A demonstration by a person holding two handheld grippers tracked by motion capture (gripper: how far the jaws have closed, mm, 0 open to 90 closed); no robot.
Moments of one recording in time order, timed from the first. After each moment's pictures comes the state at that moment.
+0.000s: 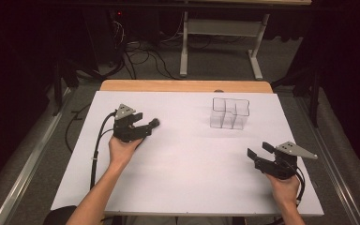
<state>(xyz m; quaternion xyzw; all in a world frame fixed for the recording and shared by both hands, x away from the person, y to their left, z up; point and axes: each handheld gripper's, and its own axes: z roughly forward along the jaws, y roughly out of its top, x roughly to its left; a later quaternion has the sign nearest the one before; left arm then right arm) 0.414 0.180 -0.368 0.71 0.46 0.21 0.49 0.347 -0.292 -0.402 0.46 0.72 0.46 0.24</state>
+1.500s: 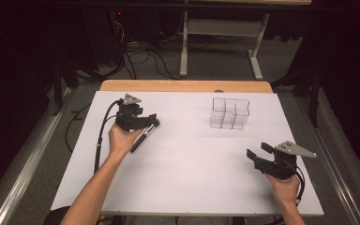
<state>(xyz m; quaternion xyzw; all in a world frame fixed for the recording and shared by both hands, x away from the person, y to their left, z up) 0.443 0.177 -0.350 0.76 0.47 0.21 0.40 0.347 -0.291 -0.399 0.46 0.73 0.46 0.23</state>
